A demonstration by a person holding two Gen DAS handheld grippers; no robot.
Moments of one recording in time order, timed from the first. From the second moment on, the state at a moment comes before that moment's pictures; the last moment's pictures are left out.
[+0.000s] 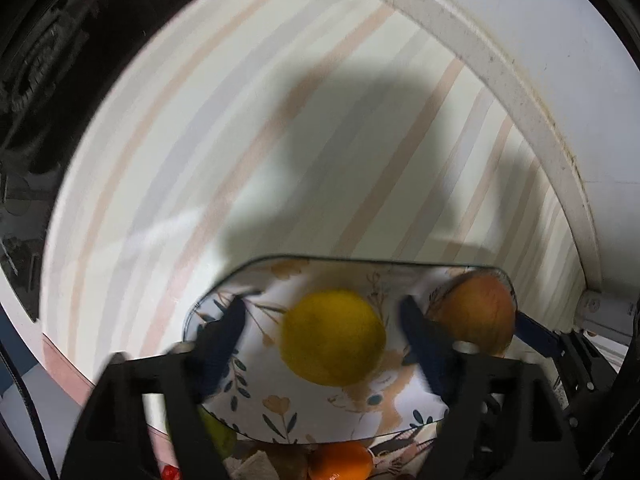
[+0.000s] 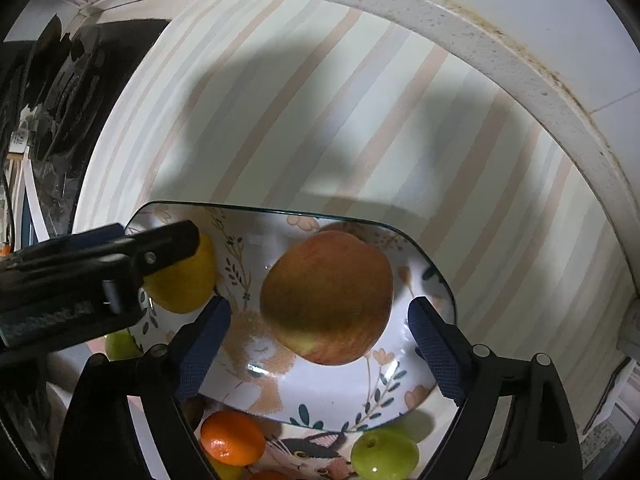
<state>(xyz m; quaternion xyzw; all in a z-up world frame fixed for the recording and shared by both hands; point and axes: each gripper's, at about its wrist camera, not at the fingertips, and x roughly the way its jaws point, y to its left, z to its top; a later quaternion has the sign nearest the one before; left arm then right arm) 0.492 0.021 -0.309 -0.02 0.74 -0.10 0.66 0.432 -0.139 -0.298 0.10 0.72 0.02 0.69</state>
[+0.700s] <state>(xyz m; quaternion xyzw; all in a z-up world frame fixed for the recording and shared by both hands) 0.390 0.050 -0.218 0.05 0.64 -0.05 0.77 0.320 -0.132 -0.230 0.07 0.65 -0.03 0.76</state>
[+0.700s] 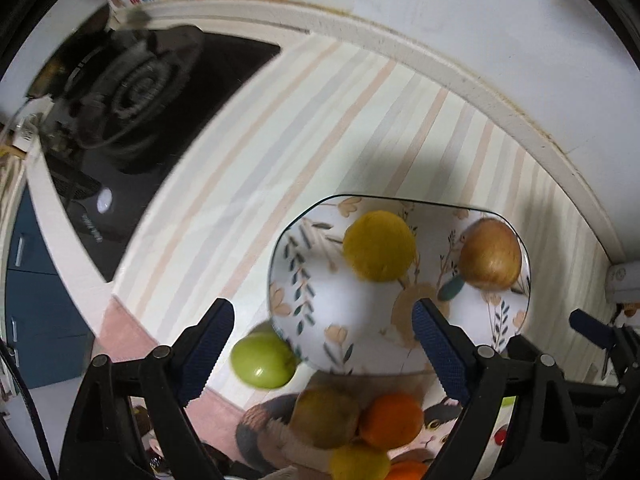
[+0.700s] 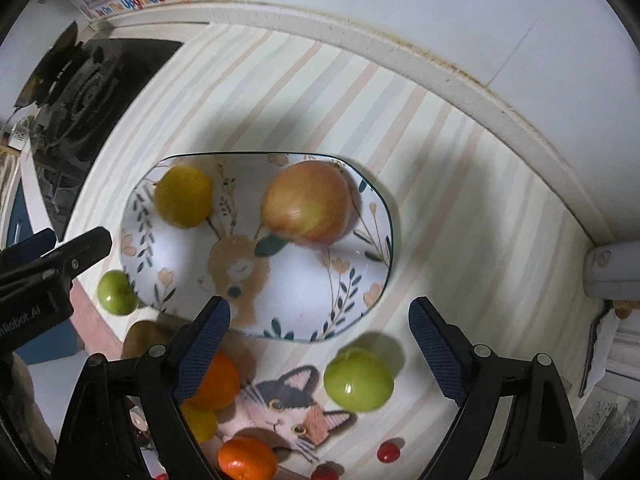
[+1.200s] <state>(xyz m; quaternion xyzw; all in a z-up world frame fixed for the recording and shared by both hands) 0.315 0.060 -0.149 0.06 0.57 -0.07 0.82 0.262 -0.118 -0.150 0.08 0.59 -0.01 0.81</state>
